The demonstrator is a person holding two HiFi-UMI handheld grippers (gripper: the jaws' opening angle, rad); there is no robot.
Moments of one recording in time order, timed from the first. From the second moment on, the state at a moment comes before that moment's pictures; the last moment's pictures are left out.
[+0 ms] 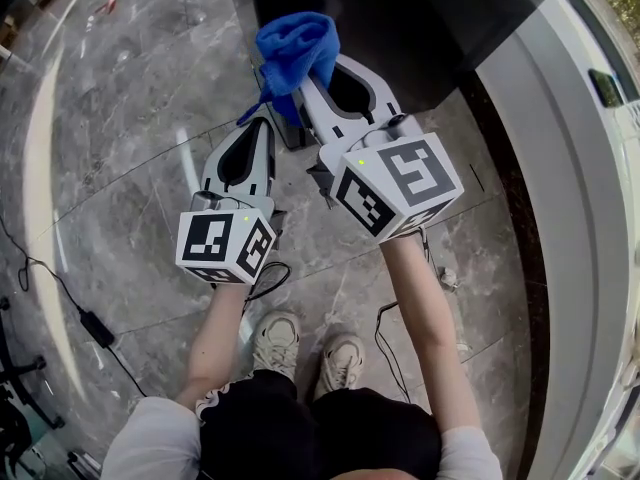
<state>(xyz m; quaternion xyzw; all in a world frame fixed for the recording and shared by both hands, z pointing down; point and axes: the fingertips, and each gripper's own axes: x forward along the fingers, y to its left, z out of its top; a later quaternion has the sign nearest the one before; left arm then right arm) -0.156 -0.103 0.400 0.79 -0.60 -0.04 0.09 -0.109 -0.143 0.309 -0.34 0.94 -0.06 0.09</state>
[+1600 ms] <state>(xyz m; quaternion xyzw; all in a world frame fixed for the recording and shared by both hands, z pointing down) 0.038 -0.206 0.434 0.88 -0.45 -0.05 0.11 0.165 -0.283 0.330 -0.57 0.81 0.00 0.11</state>
